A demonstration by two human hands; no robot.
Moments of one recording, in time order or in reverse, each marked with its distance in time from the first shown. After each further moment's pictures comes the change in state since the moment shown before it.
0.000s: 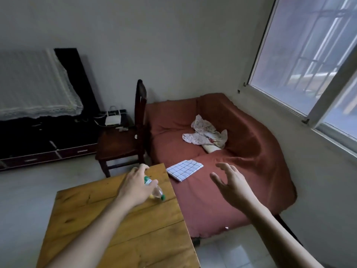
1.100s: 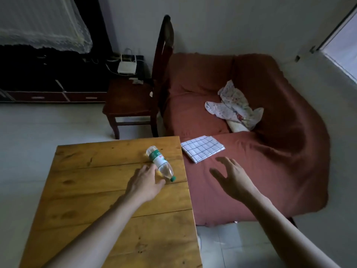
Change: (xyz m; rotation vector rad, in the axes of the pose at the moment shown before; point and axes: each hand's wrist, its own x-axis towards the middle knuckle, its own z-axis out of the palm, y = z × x) left_hand 0.113 -0.099 0.111 0.066 -0.247 -0.235; right_hand 0.149 0.025 0.135 -0.138 -0.391 -0.038
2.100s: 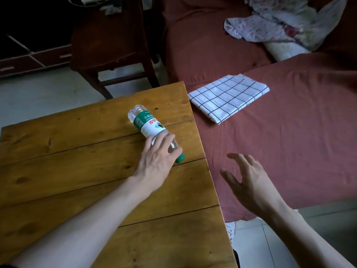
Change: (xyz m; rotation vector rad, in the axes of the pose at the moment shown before) left_hand 0.189 -0.054 0.208 0.667 0.095 0.489; right_hand 0.090 0.157 0.239 0.042 -0.107 0.094
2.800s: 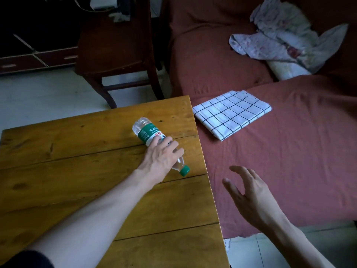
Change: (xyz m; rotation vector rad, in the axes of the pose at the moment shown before) left_hand 0.042 -0.028 -0.011 0.032 -0.048 0.082; right_hand 0.012 -0.013 -0.016 0.132 -0.001 0.041
